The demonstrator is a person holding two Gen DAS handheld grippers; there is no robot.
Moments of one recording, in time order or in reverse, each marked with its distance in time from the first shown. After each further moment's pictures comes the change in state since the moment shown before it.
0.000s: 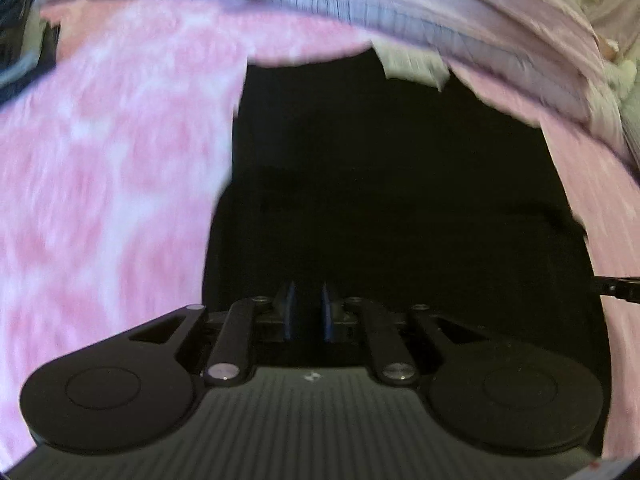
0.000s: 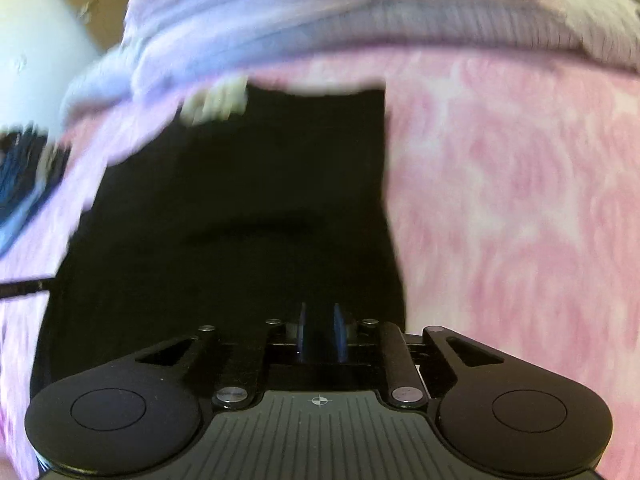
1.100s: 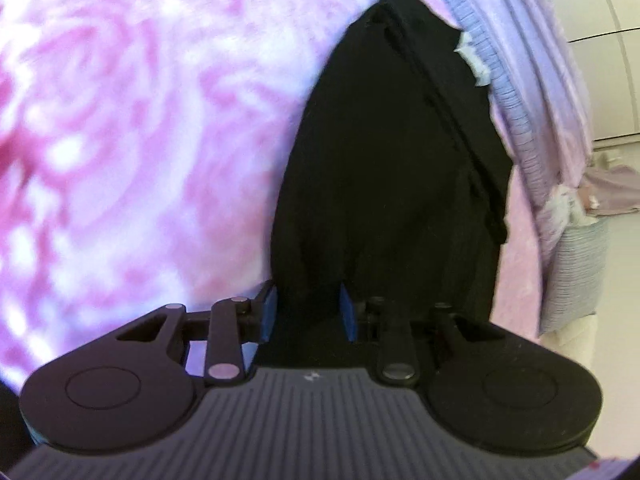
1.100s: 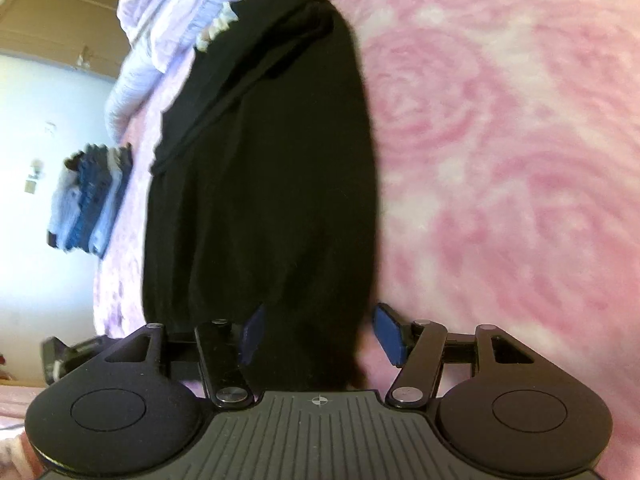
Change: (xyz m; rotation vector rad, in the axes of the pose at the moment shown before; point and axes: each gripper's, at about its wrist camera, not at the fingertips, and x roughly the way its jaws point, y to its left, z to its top) left arm -0.032 0.067 -0.132 -0.635 0.127 -0.323; right arm -0.036 -0.046 -0.149 0.437 0.125 0.396
